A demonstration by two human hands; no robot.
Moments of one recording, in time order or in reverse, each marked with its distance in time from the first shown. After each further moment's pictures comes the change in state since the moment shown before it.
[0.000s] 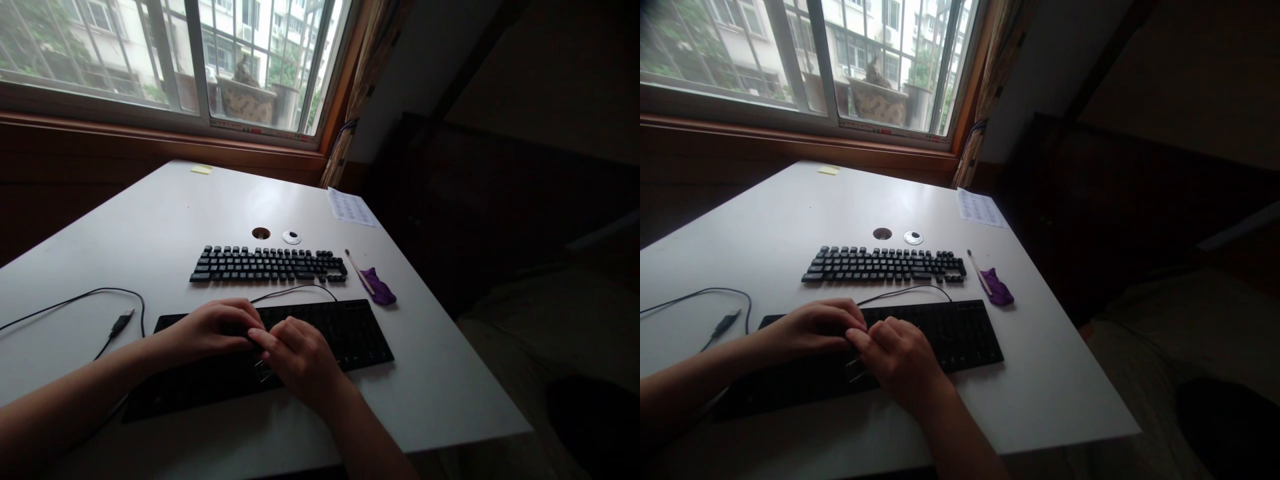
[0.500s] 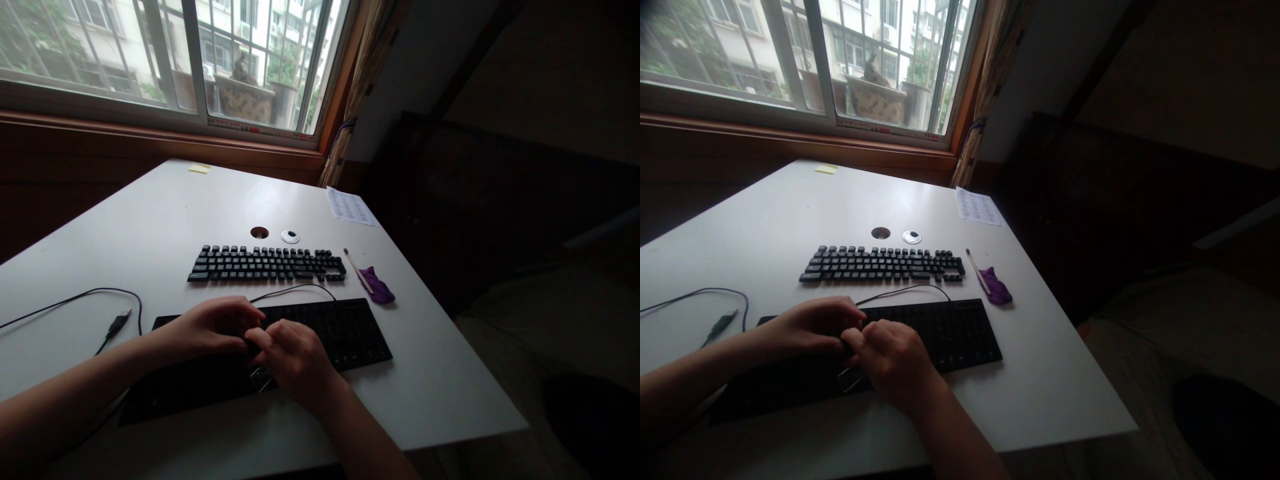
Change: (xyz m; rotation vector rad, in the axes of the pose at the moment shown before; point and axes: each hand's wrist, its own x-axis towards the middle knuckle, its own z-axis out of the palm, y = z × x) left_hand -0.008 -0.013 0.003 -0.380 0.008 -0.154; right_hand 0.001 -0.002 0.009 0.059 0.045 0.006
